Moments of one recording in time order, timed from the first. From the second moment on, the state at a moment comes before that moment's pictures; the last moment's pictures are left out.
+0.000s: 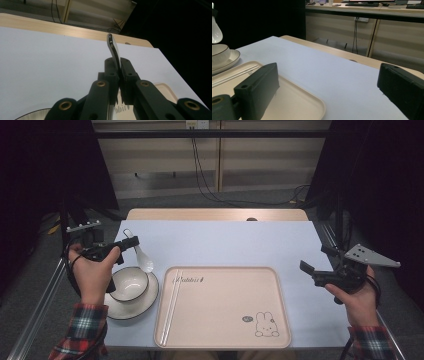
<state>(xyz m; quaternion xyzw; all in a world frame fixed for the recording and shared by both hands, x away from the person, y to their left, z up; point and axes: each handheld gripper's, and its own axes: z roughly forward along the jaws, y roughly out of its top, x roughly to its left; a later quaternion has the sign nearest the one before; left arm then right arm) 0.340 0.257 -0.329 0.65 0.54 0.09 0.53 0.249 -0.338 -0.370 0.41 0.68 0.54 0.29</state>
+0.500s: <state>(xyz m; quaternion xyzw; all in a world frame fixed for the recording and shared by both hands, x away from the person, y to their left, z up) 0.340 0.231 -0.337 0.66 0.52 0.07 0.53 0.249 -0.338 -0.370 0.40 0.68 0.54 0.29</state>
